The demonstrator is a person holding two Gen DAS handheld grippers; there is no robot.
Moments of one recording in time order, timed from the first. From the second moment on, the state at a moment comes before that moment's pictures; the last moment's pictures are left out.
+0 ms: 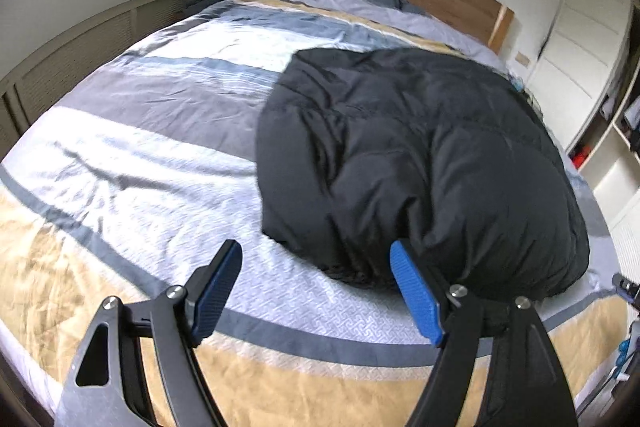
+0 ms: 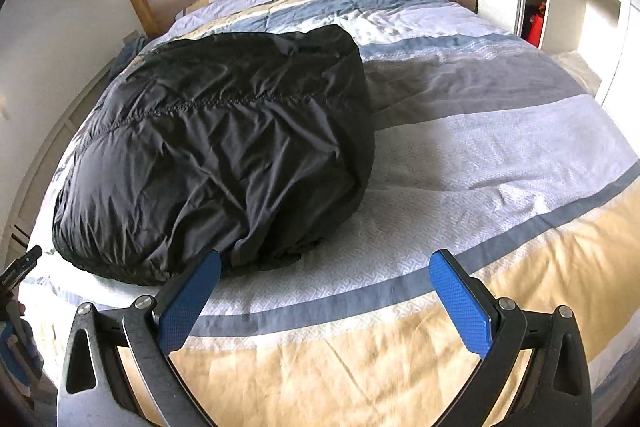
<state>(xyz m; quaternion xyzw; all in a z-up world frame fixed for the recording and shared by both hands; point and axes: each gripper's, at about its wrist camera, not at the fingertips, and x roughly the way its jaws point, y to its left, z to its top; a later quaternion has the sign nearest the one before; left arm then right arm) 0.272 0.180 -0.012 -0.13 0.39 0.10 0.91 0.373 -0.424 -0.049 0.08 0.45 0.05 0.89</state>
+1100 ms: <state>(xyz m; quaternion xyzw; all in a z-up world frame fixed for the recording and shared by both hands) 0.153 0.161 0.046 -0.12 0.30 0.09 0.94 0.267 -0.387 0.021 0.06 0.39 0.07 0.92</state>
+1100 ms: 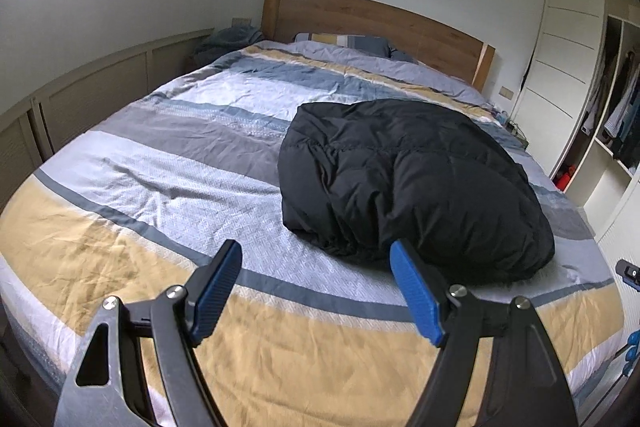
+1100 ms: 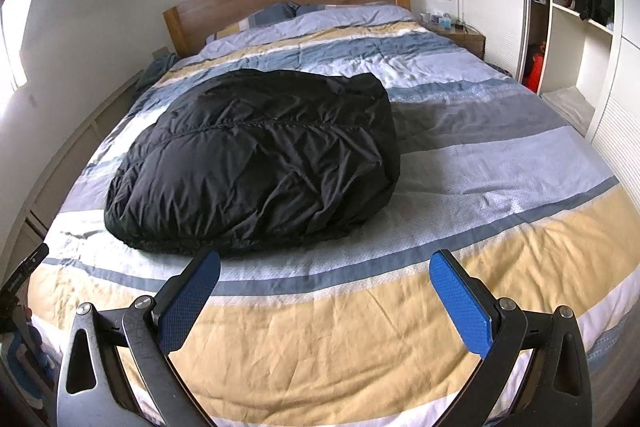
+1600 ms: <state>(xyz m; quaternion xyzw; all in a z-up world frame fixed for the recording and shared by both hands) 0.185 0.216 0.047 -0.16 0.33 0.11 0.92 0.298 -0.456 0.006 0.14 0.39 0.06 0.91</state>
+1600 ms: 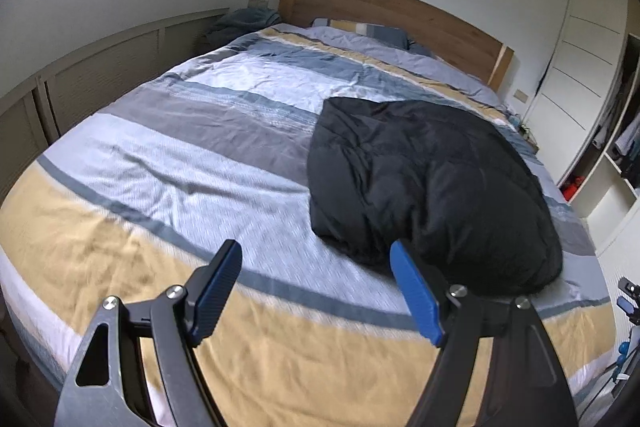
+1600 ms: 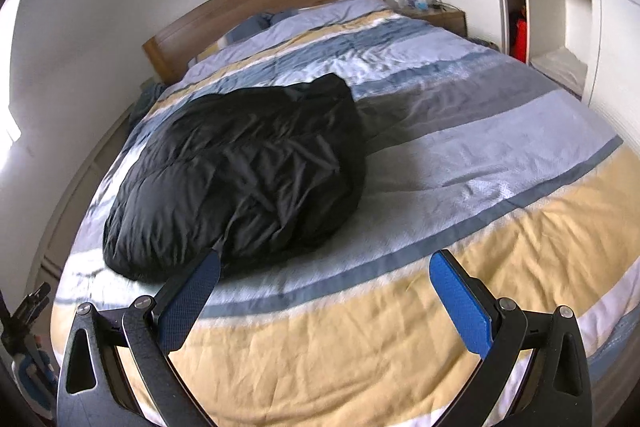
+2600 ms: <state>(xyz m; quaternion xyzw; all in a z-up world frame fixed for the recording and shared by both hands) 0.427 0.291 -0.084 -0.30 0.44 -0.02 0.84 0.537 -0.476 -0.136 0.29 0.51 0.12 0.80</state>
